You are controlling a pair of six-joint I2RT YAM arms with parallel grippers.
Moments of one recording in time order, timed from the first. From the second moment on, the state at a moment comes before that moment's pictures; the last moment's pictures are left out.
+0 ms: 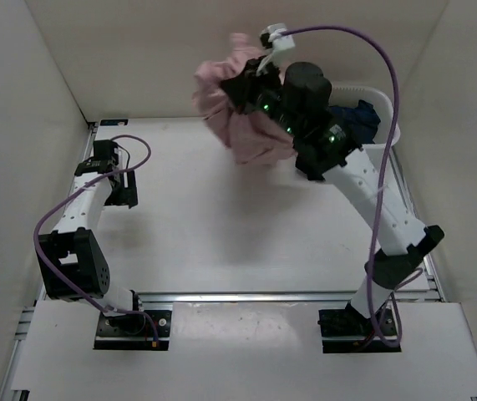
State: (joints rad) left arm 0.10 1.50 1.18 -0.82 -0.28 0.01; right arm 0.68 1.71 2.11 -0.40 0.05 0.25
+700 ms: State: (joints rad) left arm 0.19 1.51 1.29 -0.85 -0.31 0.01; right arm 0.53 1.47 1.18 -0.63 0.30 0.56
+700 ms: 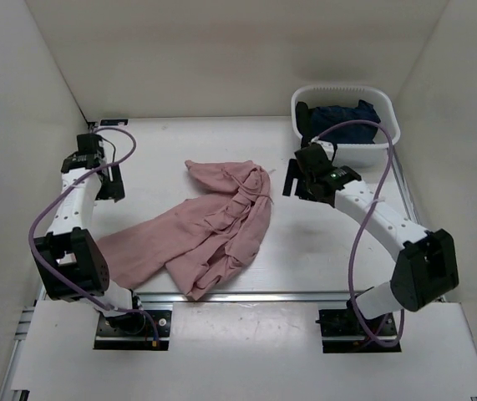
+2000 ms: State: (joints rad) left arm -0.03 1.84 1.62 -0.74 -0.51 0.01; right arm 0.56 1.37 0.86 -0.64 -0.30 0.37
